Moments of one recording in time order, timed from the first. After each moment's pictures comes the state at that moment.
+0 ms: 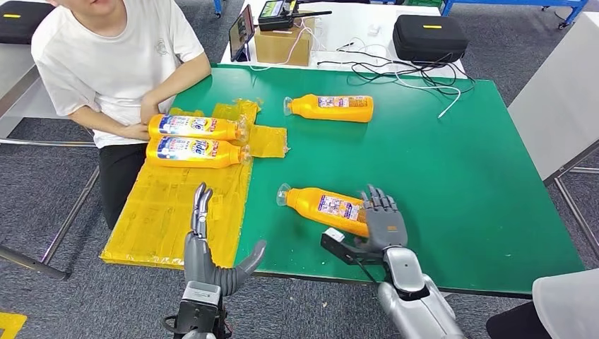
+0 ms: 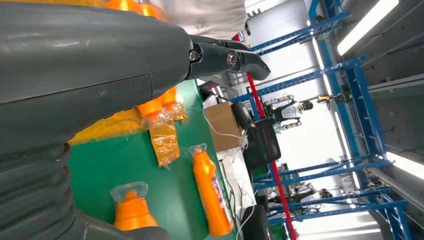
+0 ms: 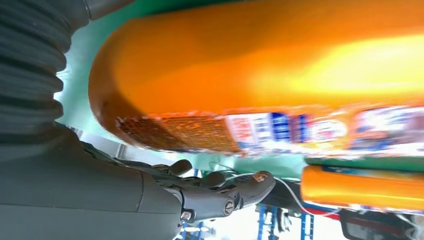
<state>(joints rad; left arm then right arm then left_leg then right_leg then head) 0.12 -0.19 -0.45 -1.55 -0.28 0.70 -0.57 -0.31 -0.04 0.35 -0.95 1.25 -0.36 0.16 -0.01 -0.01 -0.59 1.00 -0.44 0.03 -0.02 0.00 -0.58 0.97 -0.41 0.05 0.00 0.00</state>
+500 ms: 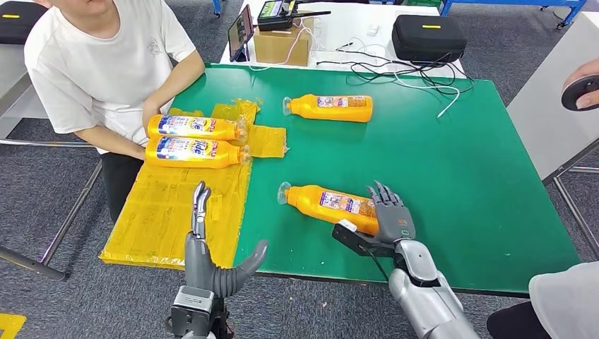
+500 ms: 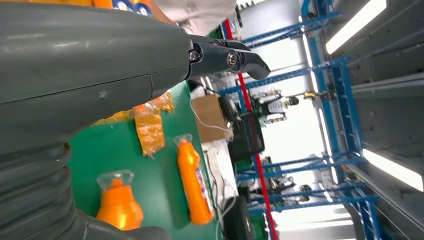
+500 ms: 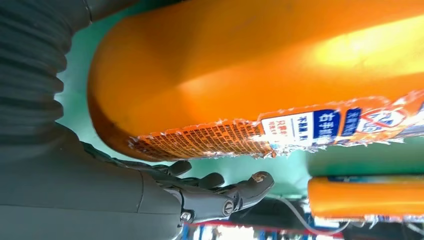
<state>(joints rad) 0.11 -0.17 -0.49 -1.56 -0.19 0.70 -0.63 -0.40 -0.04 0.29 -0.79 1.10 -0.37 -0.01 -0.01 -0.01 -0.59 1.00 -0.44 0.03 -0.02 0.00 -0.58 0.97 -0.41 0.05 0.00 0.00</state>
